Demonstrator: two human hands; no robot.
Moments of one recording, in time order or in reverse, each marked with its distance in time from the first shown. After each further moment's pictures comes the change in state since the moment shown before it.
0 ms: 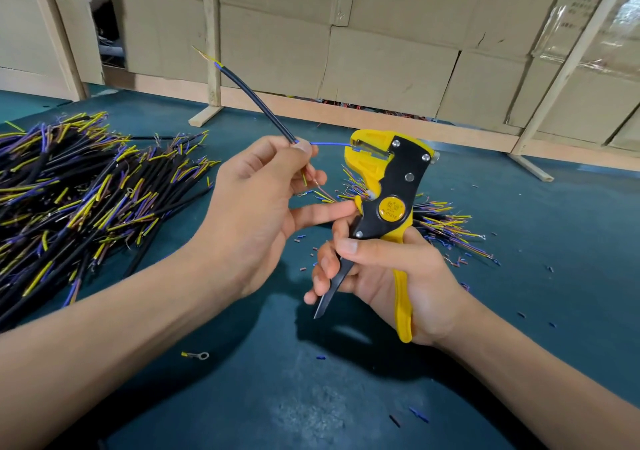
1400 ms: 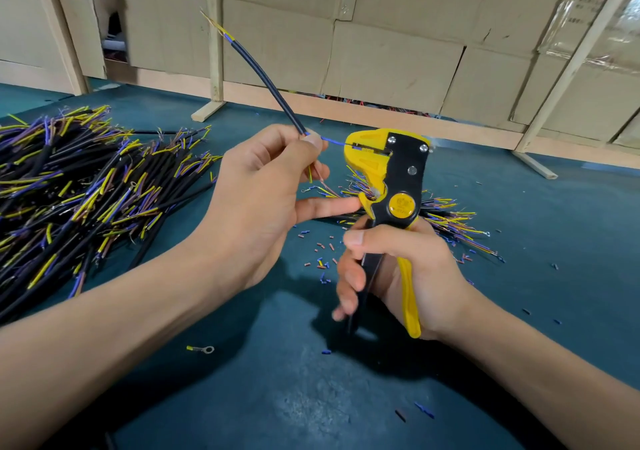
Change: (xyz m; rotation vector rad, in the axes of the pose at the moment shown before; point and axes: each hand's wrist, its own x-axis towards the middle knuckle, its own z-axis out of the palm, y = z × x) left_hand 0.001 0.003 0.000 0.091 -0.024 0.049; right_hand 0.000 -0.002 0.007 -0.080 0.181 0.038
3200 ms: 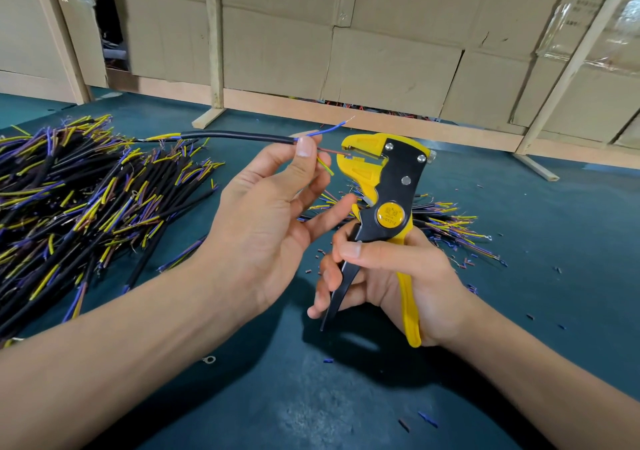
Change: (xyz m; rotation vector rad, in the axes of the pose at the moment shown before) left_hand -0.007 -0.007 0.000 -0.241 -0.008 -0.151; right_hand 0.001 0.003 -0.009 -0.003 -0.173 -0.007
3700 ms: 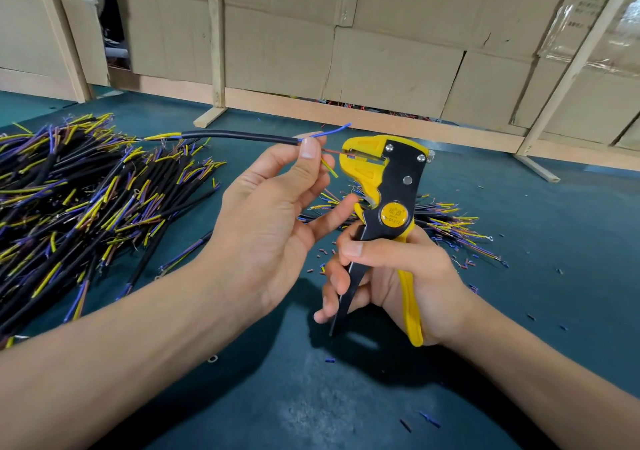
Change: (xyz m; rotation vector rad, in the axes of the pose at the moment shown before) left_hand -0.003 -0.001 0.002 0.007 0.027 0.013; right_hand 0.000 -0.002 0.002 0.001 0.034 0.048
